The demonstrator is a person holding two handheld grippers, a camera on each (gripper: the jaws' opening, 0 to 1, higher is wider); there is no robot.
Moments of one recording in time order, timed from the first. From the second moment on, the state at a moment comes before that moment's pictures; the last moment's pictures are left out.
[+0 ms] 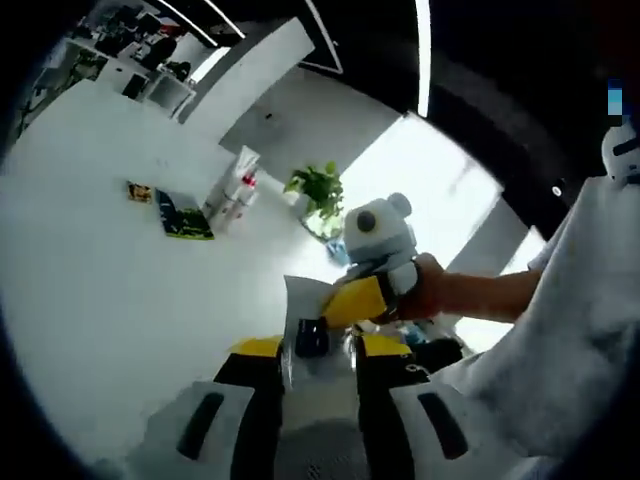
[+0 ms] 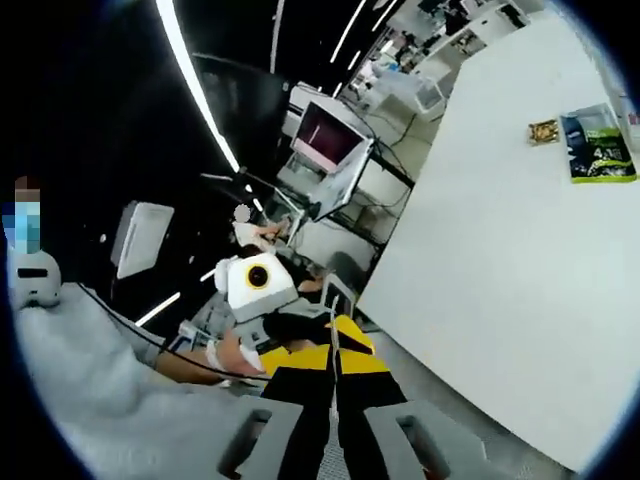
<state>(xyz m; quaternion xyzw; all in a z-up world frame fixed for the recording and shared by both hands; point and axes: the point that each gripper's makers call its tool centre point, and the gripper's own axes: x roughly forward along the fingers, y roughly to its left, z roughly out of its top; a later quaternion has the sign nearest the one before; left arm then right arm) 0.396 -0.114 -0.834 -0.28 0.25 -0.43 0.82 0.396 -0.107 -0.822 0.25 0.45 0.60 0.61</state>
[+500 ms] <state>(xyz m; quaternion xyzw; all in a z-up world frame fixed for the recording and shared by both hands) 0.405 -0.106 -0.823 -0.39 0.24 -0.43 0.78 0.416 -0.101 -0.818 0.29 0.41 0.58 0.64</state>
